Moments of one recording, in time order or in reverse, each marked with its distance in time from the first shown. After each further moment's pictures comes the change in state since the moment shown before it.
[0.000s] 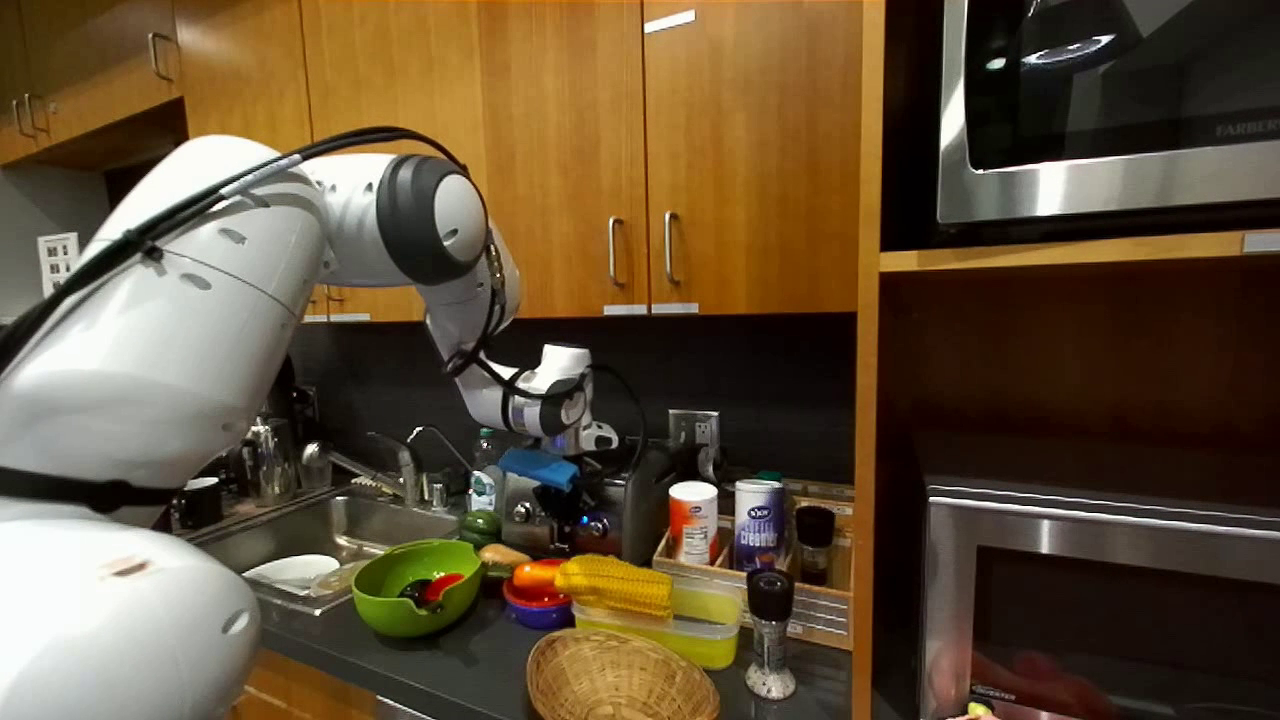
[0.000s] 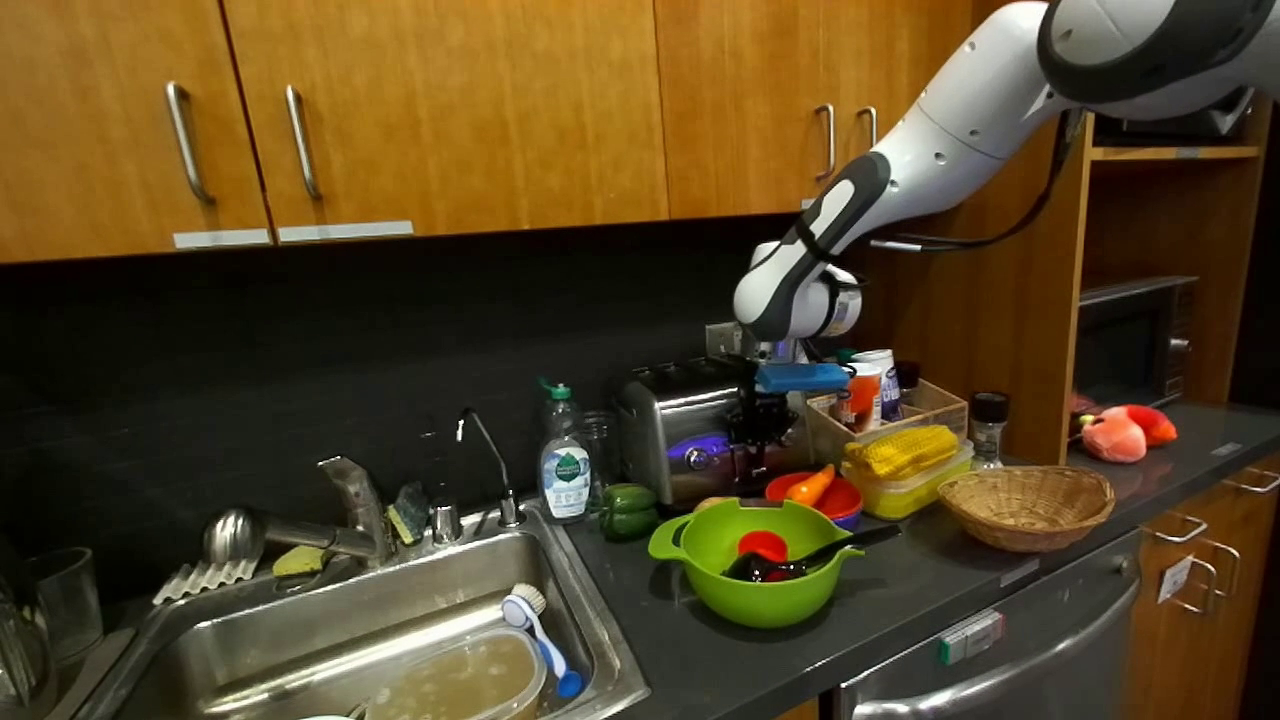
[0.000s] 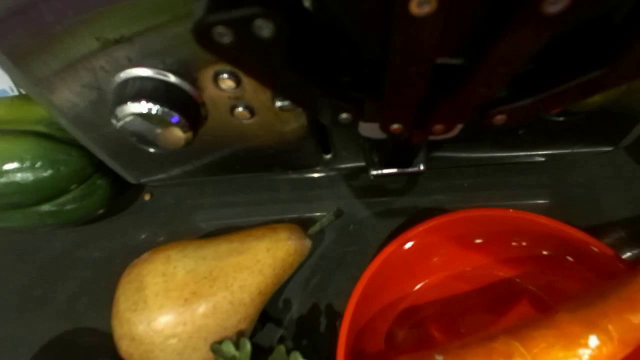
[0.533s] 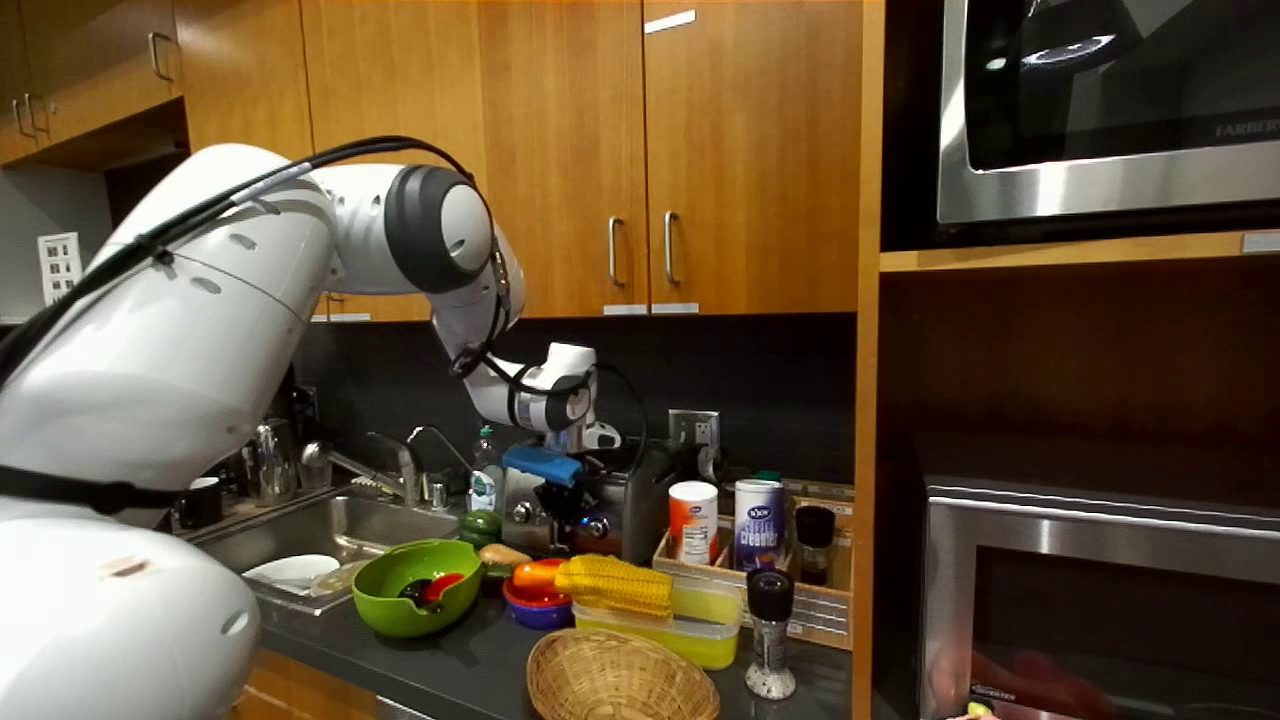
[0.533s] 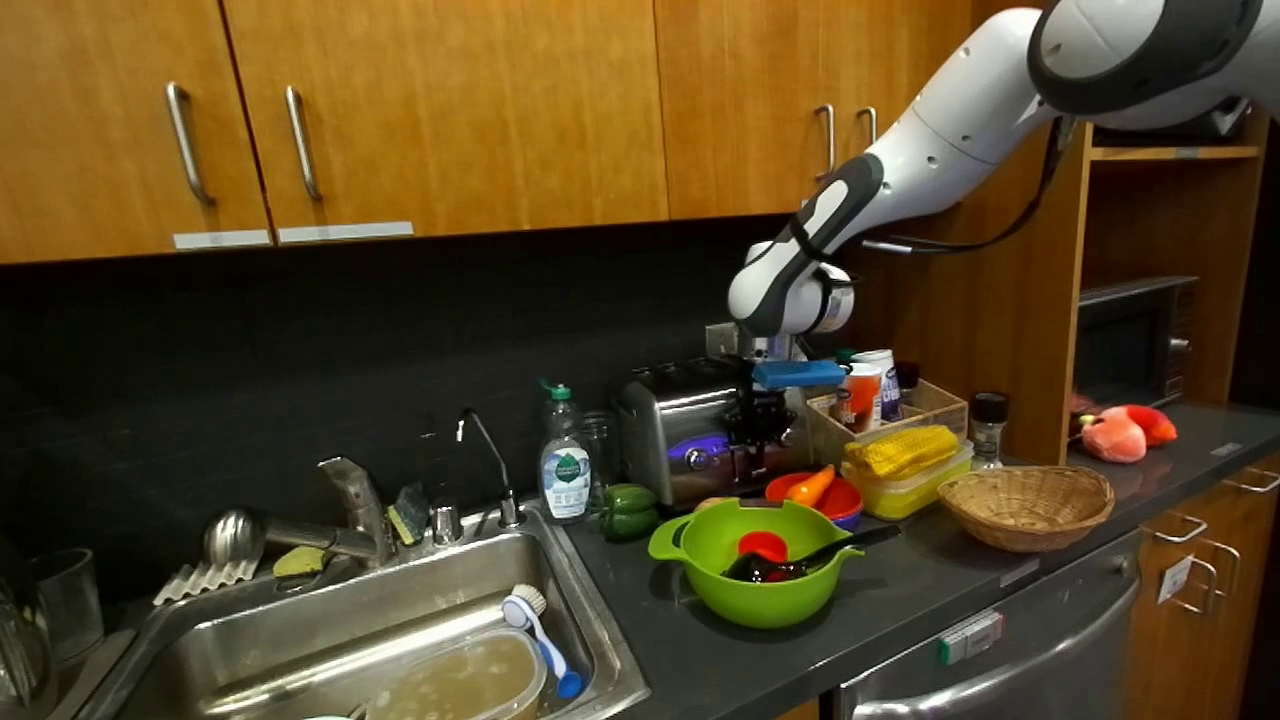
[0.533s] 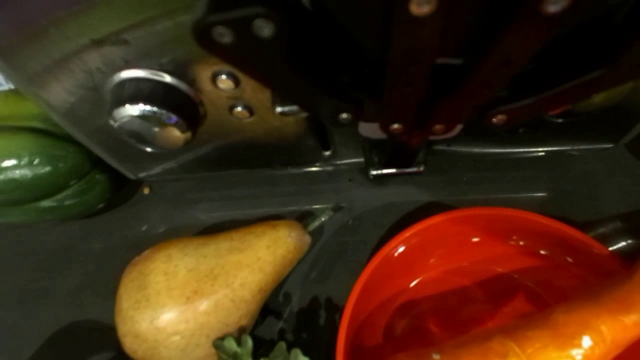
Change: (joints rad) arm -0.003 0.028 0.000 0.060 0.000 -0.081 0.000
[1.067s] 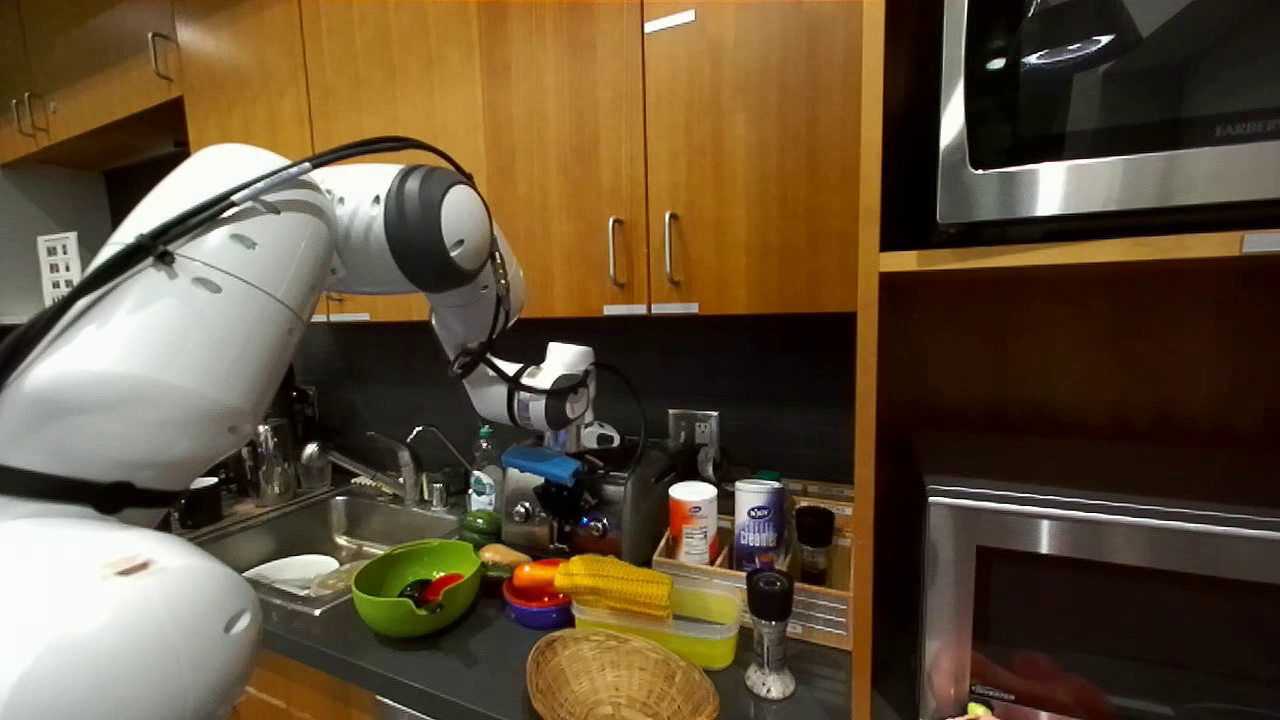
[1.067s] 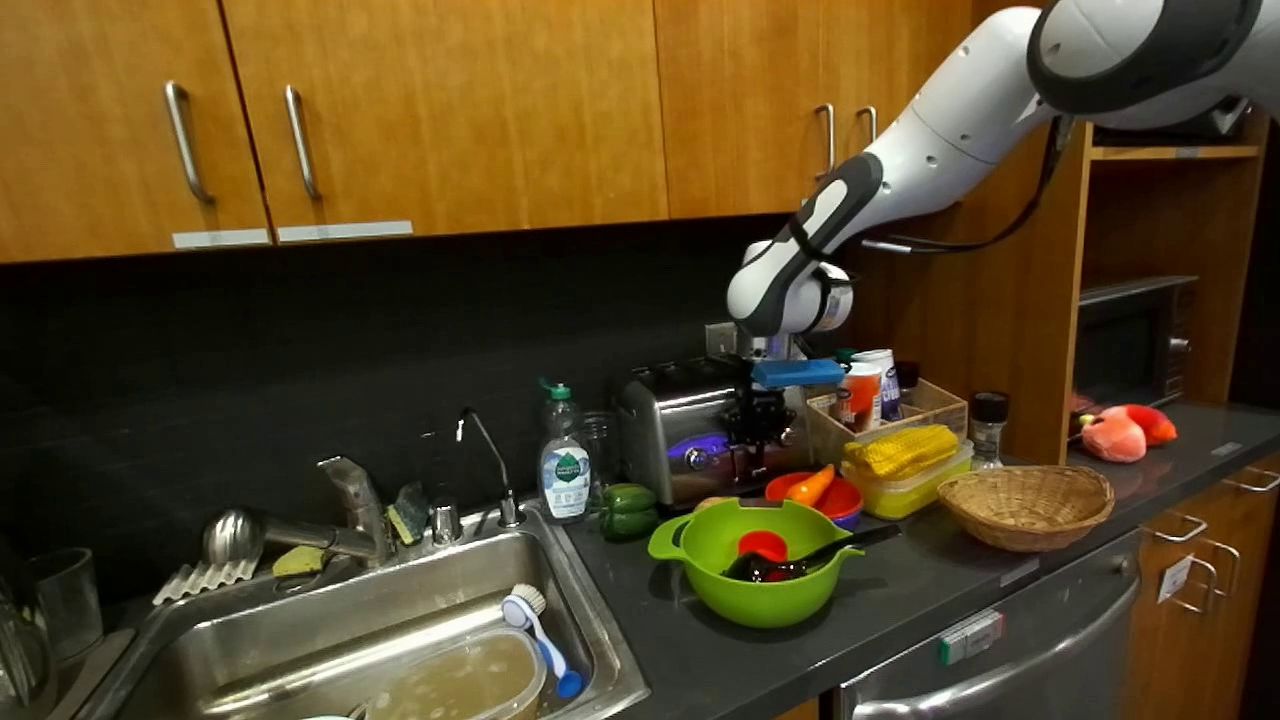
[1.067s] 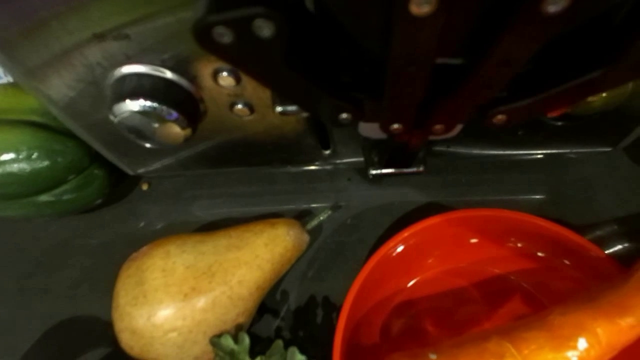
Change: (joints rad) arm 0.006 -0.003 -0.002 0.000 -0.015 -0.004 0.000
